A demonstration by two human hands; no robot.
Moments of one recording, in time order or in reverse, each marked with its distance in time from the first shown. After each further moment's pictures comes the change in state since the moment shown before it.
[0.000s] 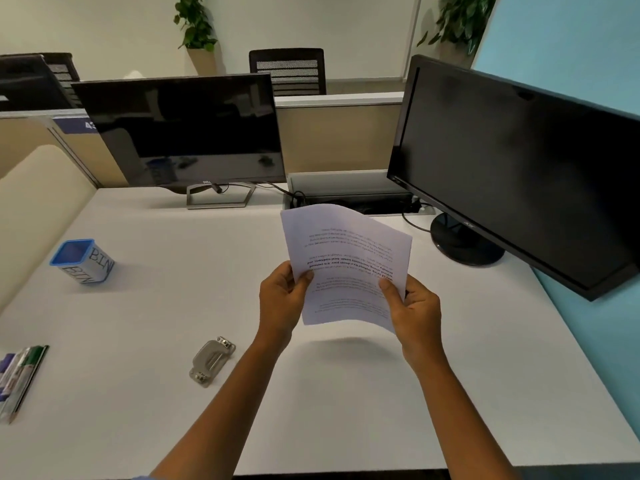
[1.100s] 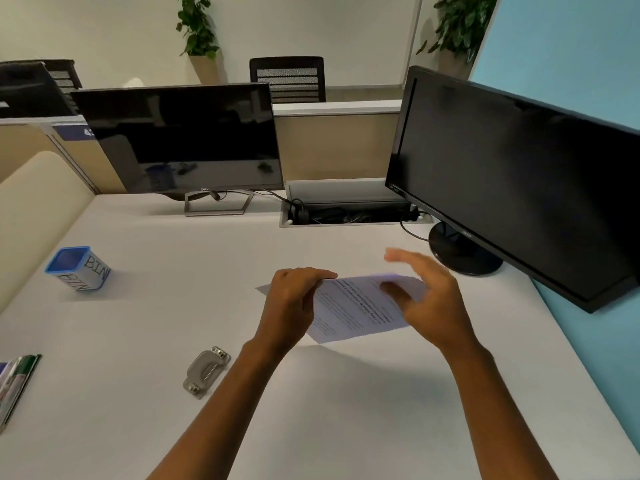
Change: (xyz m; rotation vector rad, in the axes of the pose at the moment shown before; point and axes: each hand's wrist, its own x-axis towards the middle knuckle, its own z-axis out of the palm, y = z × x) left_hand 0.012 0.018 0.000 0.633 -0.209 0.675; right_hand 0.041 -0.041 -0.041 -0.428 -0.256 -0.430
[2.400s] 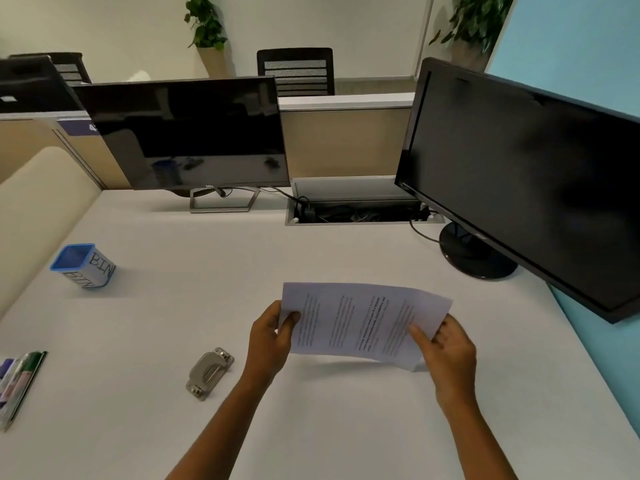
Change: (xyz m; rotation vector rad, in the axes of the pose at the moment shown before) left_hand -0.072 -0.038 0.018 -0.370 0.082 -0.674; right_hand -0.076 0.079 0.047 0.327 0.299 0.692
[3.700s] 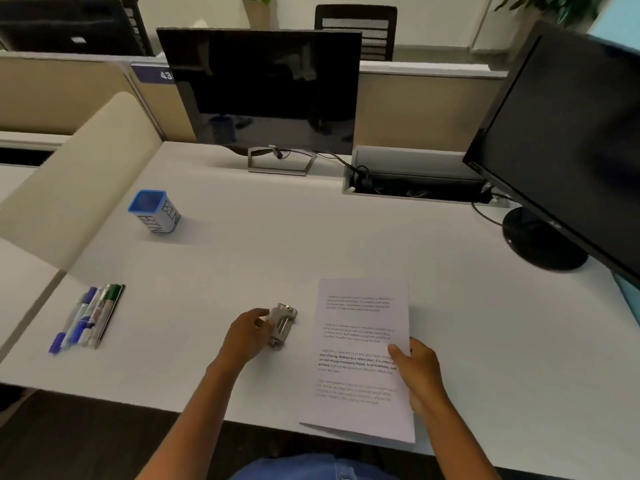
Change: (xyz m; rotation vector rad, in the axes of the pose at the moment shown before) left_hand -0.041 -0.093 -0.160 0.431 -0.134 -0.593; right_hand -0.107 0.024 0.114 -0.041 -0.306 0.387
